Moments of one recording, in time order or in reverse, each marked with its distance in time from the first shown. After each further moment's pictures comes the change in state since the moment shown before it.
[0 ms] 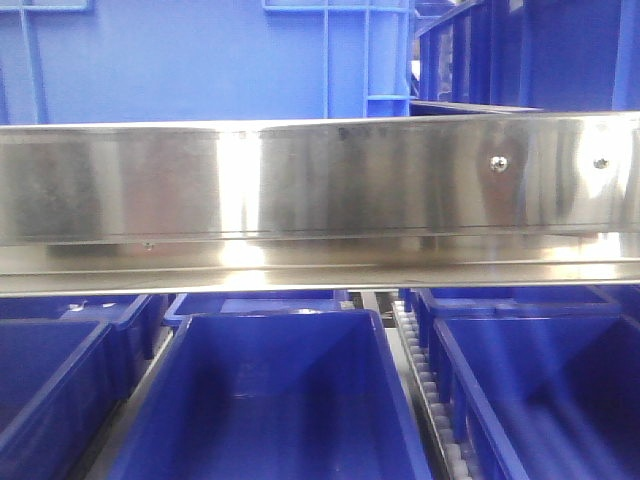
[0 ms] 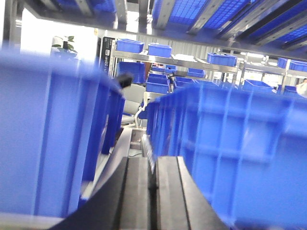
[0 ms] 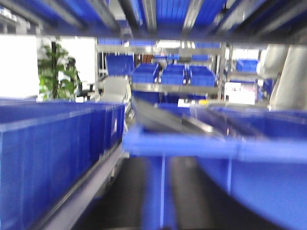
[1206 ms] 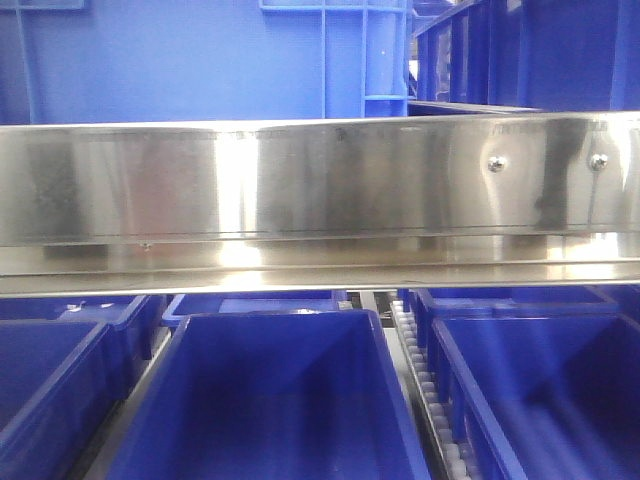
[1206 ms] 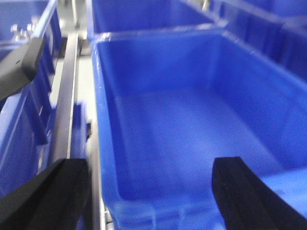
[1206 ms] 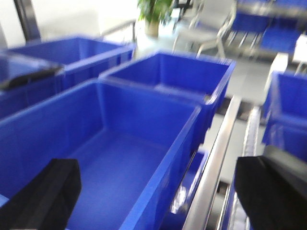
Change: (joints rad) left arm -0.253 1.145 -1.366 0.092 0.880 0.013; right arm 0.353 1.064 -1.276 0.004 0.629 0.000
